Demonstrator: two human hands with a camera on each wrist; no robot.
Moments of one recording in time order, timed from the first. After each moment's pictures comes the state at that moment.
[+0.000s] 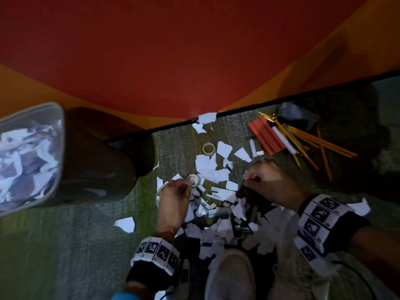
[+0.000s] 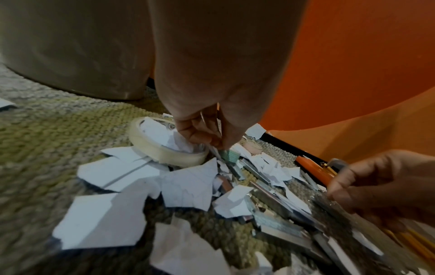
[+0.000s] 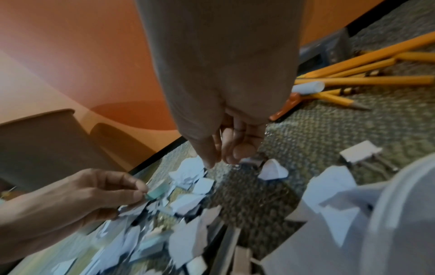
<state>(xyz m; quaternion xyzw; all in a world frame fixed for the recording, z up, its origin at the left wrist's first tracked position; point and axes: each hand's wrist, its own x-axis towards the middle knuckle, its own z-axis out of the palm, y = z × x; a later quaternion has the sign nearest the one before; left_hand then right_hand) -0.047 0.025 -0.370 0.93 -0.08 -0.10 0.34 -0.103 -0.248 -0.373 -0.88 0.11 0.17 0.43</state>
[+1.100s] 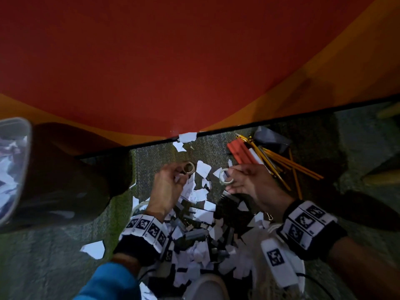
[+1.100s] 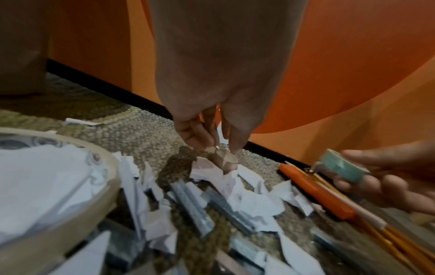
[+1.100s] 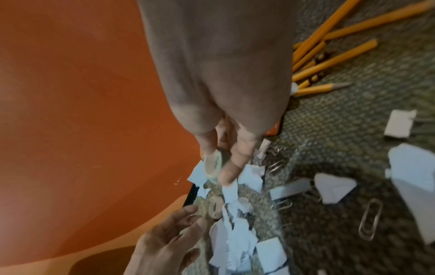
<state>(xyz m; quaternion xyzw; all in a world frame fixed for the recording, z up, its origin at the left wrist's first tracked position) 0.019 -0.044 -0.369 0.90 -0.12 -0.14 0.40 -0.078 -0.261 -0.336 -0.57 0.31 0.08 0.76</state>
